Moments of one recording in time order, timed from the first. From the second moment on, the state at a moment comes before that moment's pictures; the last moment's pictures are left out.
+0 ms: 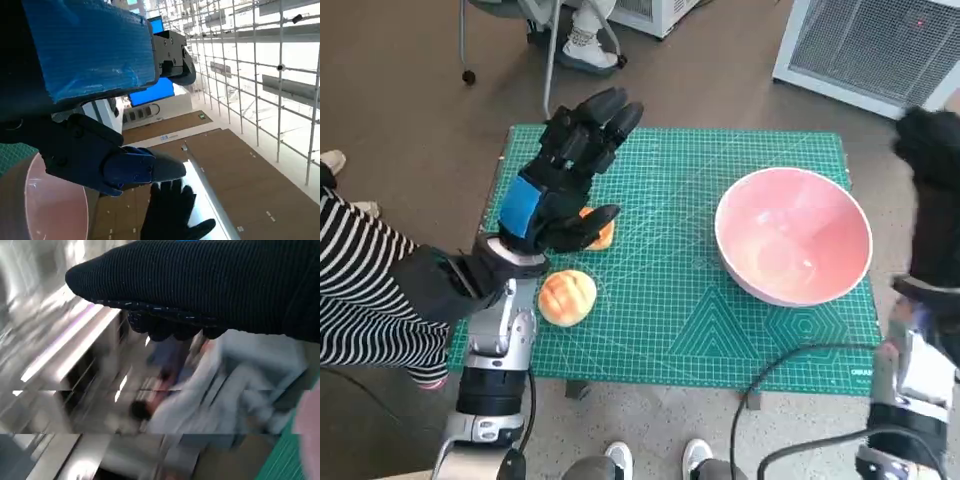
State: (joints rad) left arm -0.57 0.12 0.10 0.26 -0.33 -0.33 -0.53; right arm -0.49 -0.29 -0.35 0.41 0.23 -0.52 0.18
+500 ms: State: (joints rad) left arm -0.57 0.11 0.10 0.27 -0.32 -0.33 -0.51; right arm -0.57 -0.34 -0.46 0.81 0.32 -0.52 0.20
